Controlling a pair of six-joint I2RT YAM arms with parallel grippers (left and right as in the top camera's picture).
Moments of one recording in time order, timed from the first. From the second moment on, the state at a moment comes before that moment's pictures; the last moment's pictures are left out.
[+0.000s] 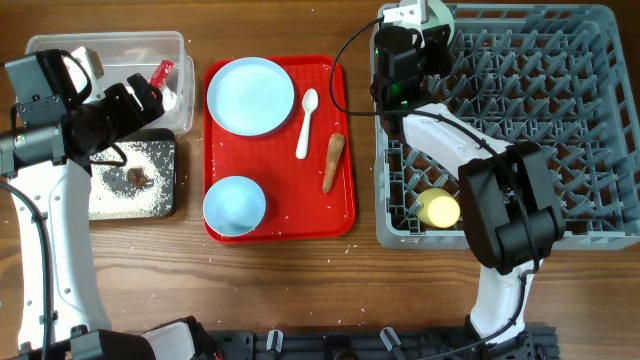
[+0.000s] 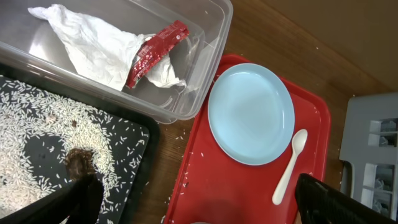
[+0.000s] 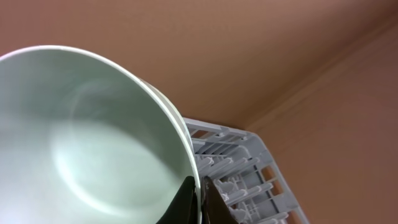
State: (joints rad) left arm 0.29 1.43 1.37 -0.85 0.25 -0.25; right arm 0.37 2.07 1.35 0.41 1.03 -0.50
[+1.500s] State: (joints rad) left arm 0.29 1.43 1.37 -0.85 0.25 -0.25; right arm 0.57 2.08 1.35 0.55 1.12 -0.52
